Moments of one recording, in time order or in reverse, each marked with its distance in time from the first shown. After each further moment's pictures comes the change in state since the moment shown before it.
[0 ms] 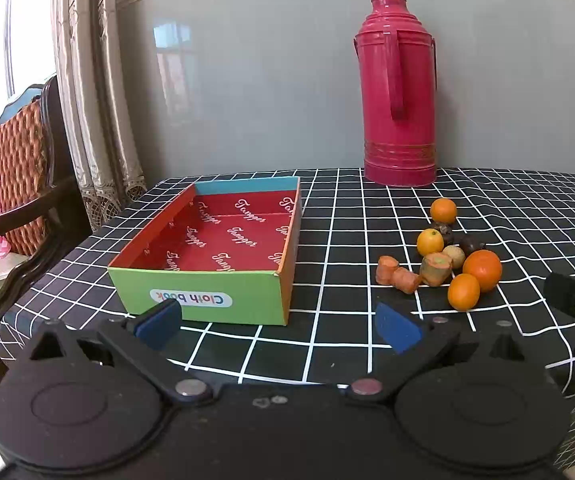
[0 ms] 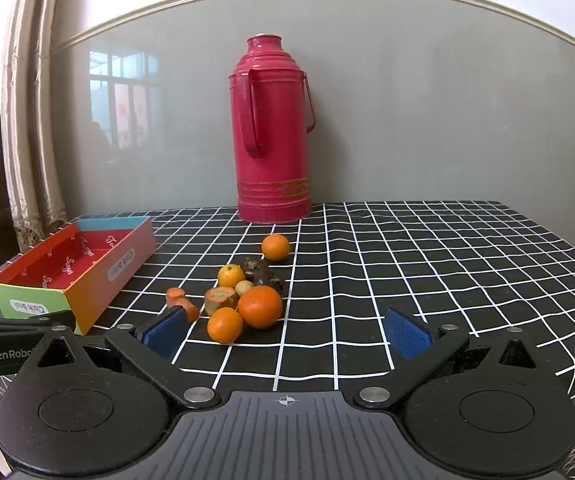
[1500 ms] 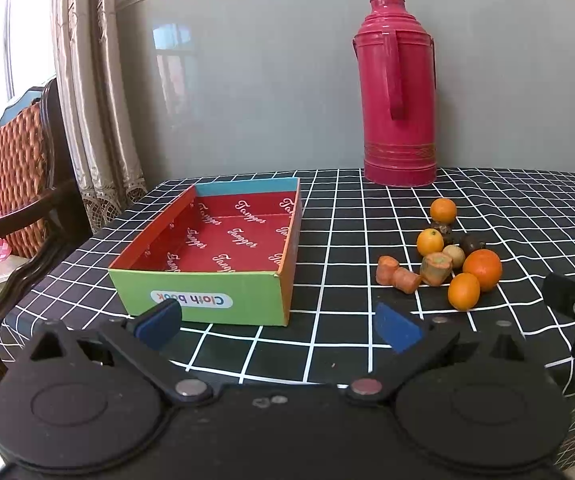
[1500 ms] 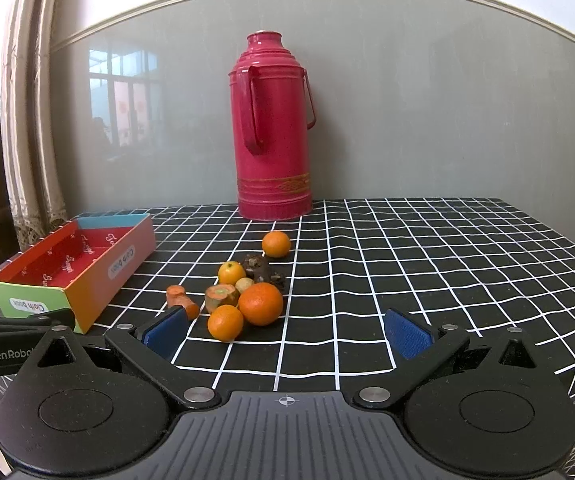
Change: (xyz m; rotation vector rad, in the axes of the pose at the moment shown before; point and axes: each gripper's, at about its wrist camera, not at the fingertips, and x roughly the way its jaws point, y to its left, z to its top) left arm -0.001 0.001 -0.001 0.007 -0.004 0.001; right arm 0.002 0.002 -0.002 -0.001 0.006 -0.003
